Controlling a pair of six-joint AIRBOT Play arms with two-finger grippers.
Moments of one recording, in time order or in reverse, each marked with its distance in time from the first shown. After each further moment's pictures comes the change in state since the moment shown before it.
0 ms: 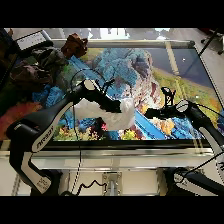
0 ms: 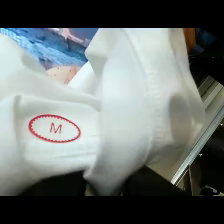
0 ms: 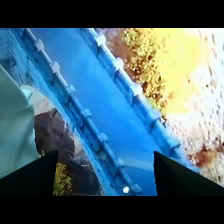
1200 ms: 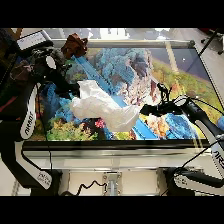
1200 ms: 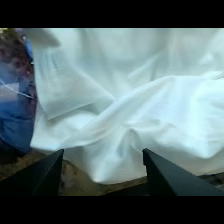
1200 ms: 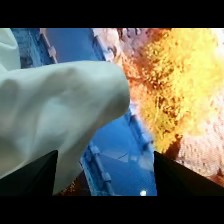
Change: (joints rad) left arm 0.410 -0.020 0.312 0.577 -0.412 -0.217; right arm 0.000 -0.115 0.084 0.164 0.024 -0.124
